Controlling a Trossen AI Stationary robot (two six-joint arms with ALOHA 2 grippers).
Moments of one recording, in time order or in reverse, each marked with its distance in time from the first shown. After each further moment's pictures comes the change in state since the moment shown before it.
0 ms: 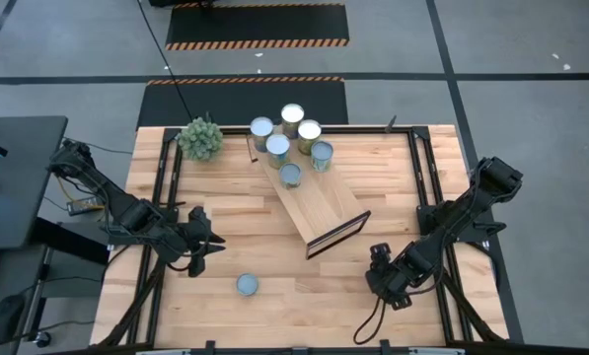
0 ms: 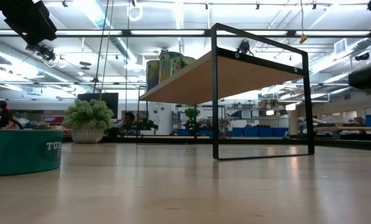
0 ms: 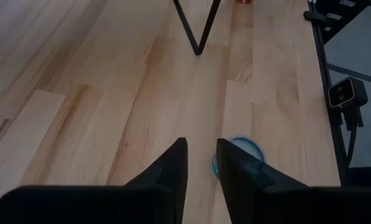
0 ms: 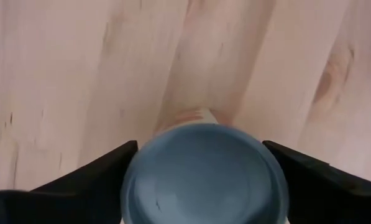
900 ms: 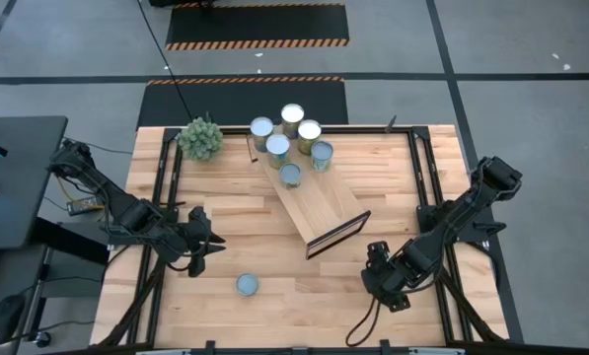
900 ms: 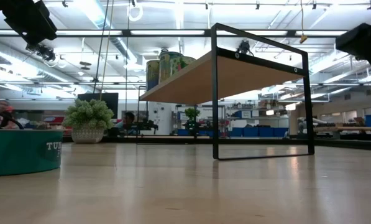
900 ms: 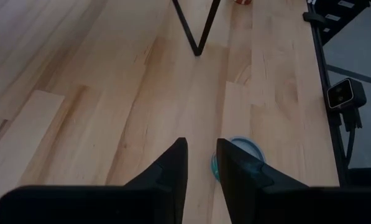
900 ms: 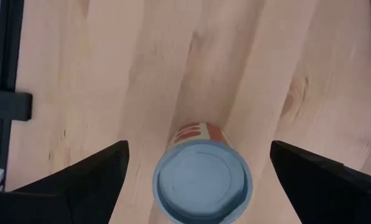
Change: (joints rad) left arm 0.000 0.000 0.000 0.004 0.000 0.000; right arm -0.040 -0.001 0.215 -0.219 -0.029 -0.003
